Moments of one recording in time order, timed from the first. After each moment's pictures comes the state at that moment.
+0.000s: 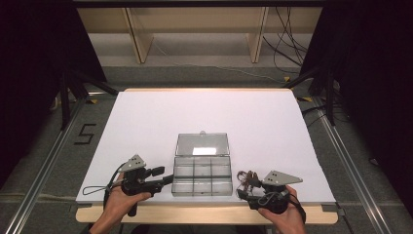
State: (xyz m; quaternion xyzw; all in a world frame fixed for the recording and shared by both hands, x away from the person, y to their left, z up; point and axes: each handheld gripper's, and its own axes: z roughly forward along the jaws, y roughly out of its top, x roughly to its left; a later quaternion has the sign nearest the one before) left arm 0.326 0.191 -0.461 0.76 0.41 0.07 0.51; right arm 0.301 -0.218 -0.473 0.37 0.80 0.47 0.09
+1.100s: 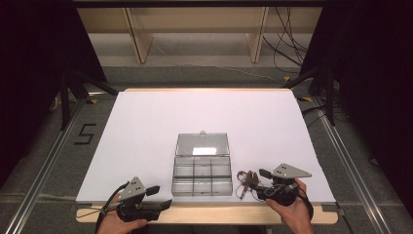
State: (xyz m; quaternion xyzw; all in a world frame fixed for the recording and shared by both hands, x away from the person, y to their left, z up) left arm 0.274 0.189 -0.478 0.79 0.37 0.09 0.47; right arm 0.316 -0.240 -0.466 0.40 0.78 0.45 0.16
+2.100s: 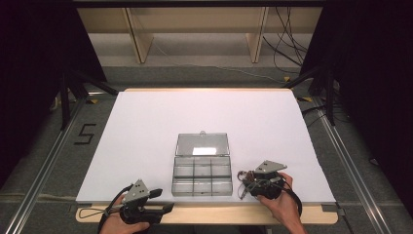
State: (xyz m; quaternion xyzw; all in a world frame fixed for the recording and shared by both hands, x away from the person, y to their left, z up) left arm 0.273 0.183 -0.484 0.80 0.37 0.09 0.47; right arm 0.338 -0.217 -0.484 0.39 0.85 0.32 0.17
